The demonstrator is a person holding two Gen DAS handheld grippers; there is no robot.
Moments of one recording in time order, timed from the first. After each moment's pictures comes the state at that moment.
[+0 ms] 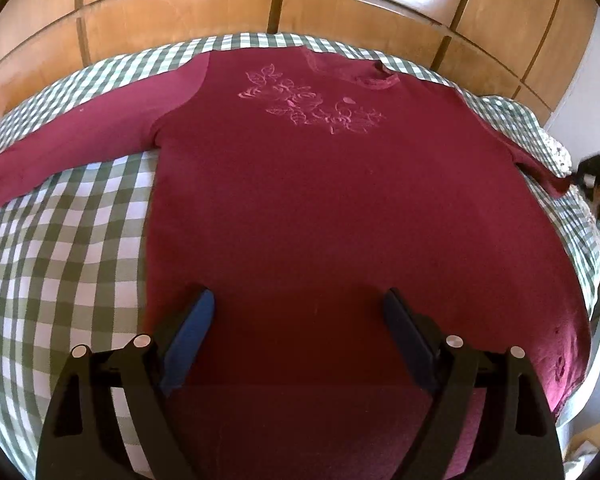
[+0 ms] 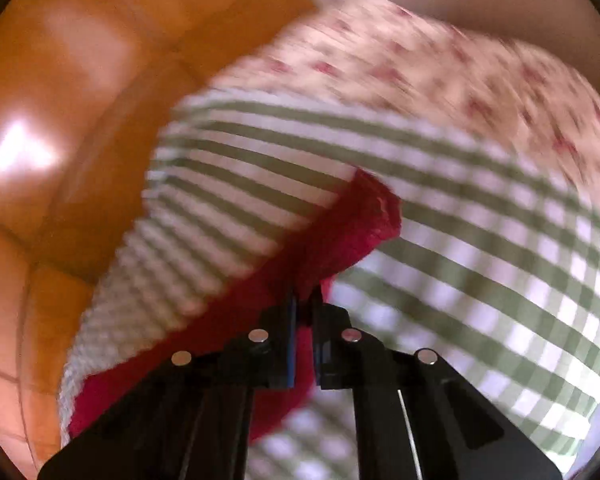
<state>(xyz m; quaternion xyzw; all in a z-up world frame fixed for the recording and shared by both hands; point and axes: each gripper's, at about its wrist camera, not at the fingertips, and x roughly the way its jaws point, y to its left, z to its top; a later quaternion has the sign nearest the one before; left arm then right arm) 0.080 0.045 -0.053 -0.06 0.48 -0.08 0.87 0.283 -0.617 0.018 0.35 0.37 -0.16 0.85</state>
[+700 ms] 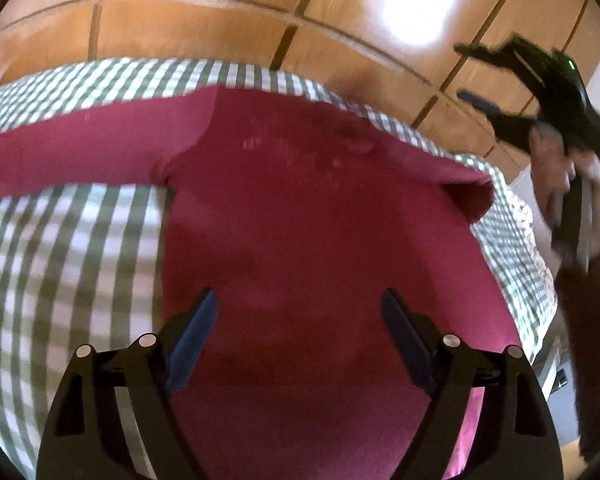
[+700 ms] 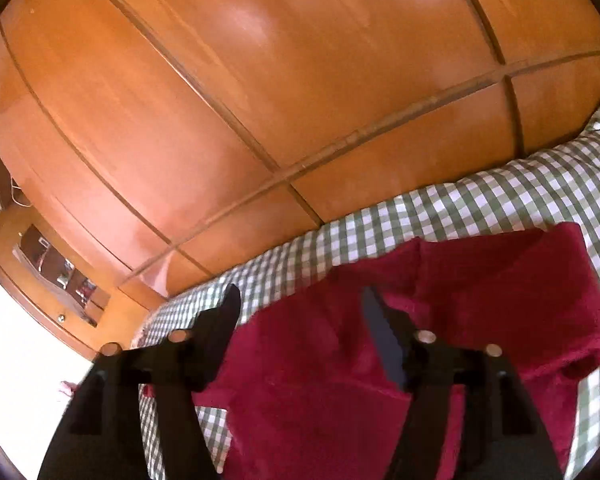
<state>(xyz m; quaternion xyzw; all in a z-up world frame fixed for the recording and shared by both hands) 0.087 0.078 -0.012 -0.16 0.43 -0.11 0.88 0.284 -0.232 0.089 0.24 0.36 0.28 0.86</state>
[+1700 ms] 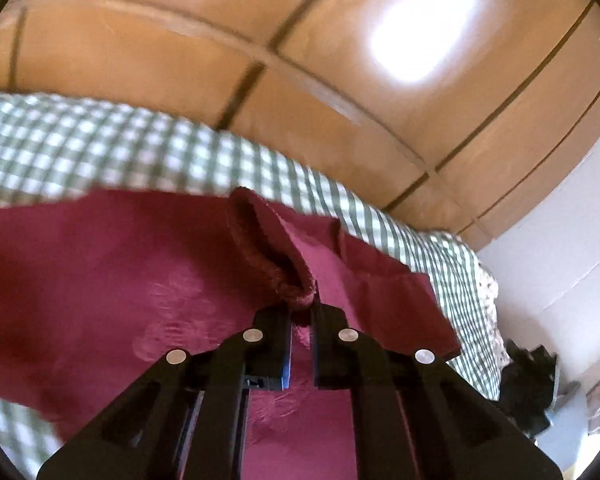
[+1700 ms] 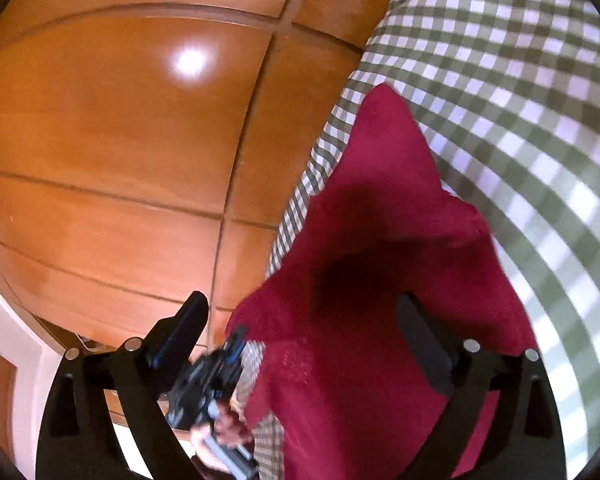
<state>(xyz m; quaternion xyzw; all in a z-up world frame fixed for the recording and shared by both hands) 0.269 0.069 0.019 -0.26 0.40 -0.15 0.87 0.258 -0.383 -0.039 0.54 0.37 0.23 0.72</state>
